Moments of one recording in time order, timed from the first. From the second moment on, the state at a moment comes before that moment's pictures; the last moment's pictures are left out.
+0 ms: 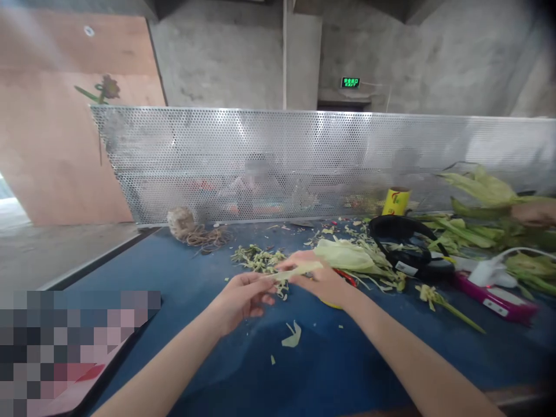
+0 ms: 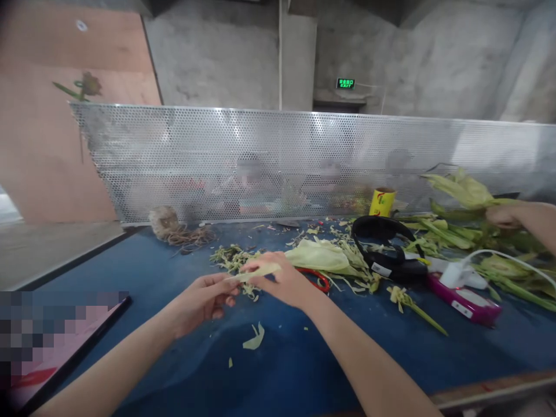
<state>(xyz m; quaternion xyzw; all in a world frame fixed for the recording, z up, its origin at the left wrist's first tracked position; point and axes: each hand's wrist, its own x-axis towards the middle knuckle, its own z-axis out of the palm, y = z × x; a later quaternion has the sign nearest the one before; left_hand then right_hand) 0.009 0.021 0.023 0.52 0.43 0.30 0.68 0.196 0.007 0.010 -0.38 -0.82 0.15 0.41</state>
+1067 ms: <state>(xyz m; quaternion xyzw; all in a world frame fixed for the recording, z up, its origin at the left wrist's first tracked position) 0.016 0.012 0.019 0.68 0.41 0.31 0.52 0.198 0.019 0.008 -0.43 -0.62 0.46 0.47</state>
